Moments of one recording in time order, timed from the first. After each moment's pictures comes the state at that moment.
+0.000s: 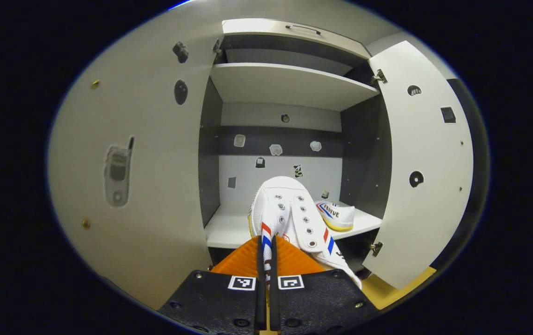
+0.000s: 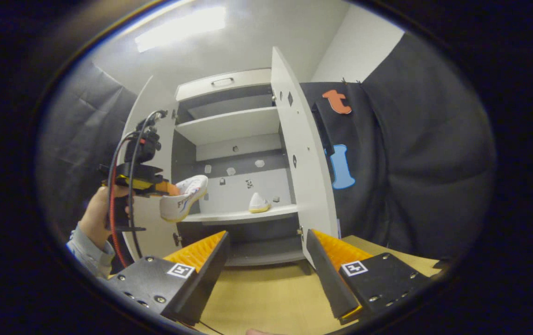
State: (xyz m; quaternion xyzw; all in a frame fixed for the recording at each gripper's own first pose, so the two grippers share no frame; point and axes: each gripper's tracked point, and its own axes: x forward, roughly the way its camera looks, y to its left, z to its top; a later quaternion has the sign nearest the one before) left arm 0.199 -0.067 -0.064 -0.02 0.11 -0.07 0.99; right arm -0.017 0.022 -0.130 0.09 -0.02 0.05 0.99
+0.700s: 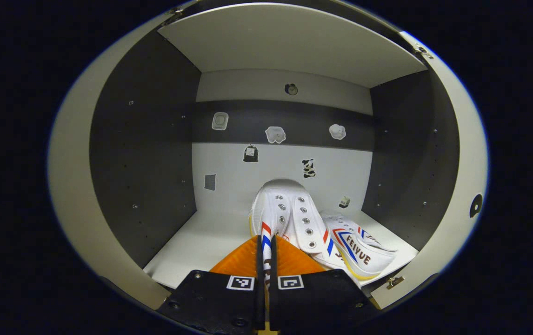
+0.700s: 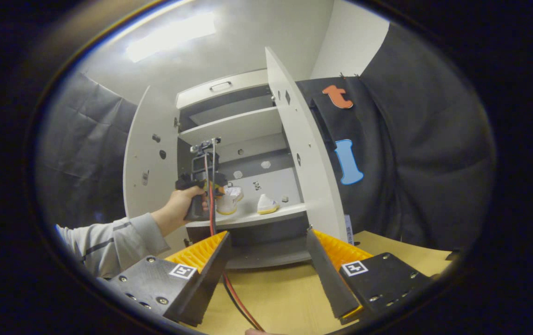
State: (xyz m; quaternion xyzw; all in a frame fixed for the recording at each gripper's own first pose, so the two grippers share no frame) left arm 0.369 -0.105 -0.115 -0.01 0.17 -0.02 0.98; right arm -0.005 0.034 -0.137 0.10 -0.01 0.09 0.99
